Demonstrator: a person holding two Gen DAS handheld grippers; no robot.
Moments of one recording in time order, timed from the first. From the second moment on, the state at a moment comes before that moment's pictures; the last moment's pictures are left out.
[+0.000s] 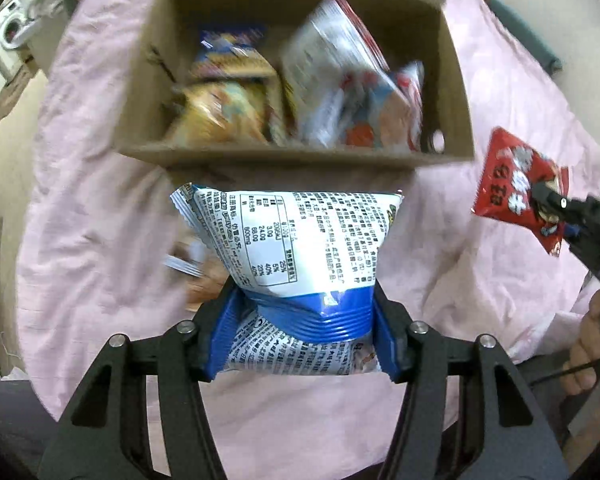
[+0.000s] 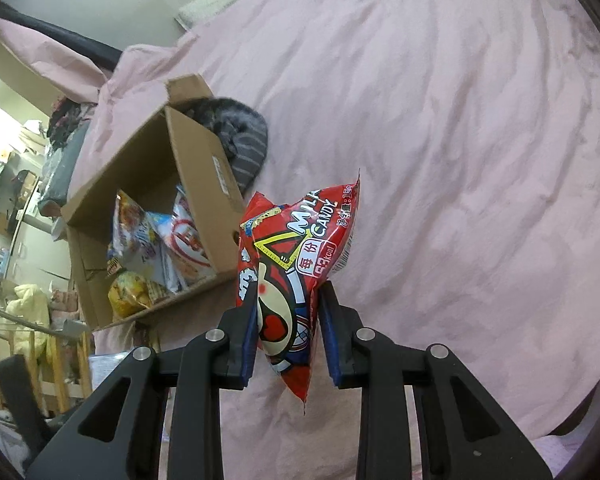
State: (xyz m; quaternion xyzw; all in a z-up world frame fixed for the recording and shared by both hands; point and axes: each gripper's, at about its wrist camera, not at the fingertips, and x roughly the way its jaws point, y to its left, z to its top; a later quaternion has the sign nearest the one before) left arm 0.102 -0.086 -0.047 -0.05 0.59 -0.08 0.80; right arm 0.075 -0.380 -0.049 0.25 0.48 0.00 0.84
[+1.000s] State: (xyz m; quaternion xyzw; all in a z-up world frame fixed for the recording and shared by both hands) left arm 0.216 -0.033 -0.009 -0.01 0.48 -0.09 0.87; right arm 0.240 -0.193 -0.041 0.05 0.47 0.18 0.87
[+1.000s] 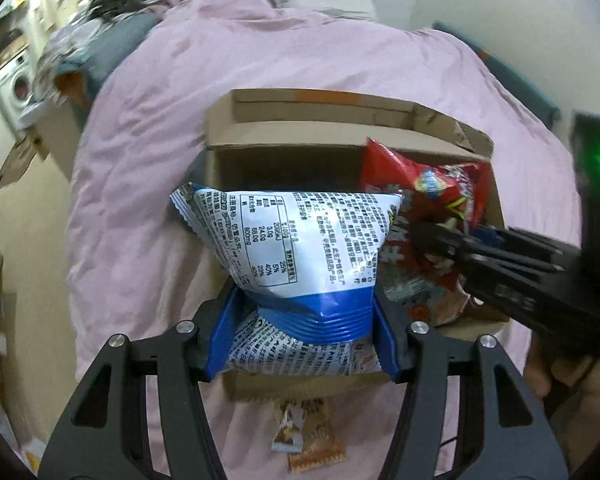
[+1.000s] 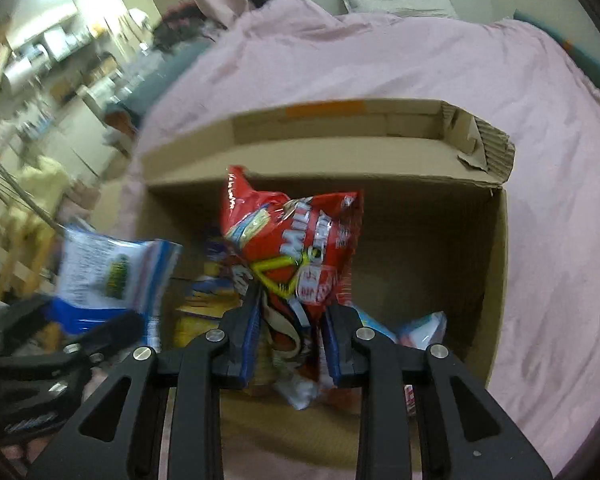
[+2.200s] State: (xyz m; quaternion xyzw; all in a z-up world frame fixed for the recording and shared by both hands) left arm 0.237 -0.041 -0.031 -0.04 0.48 -0.09 0.87; right arm 0.237 -0.236 -0.029 0.12 0.43 0.17 0.88
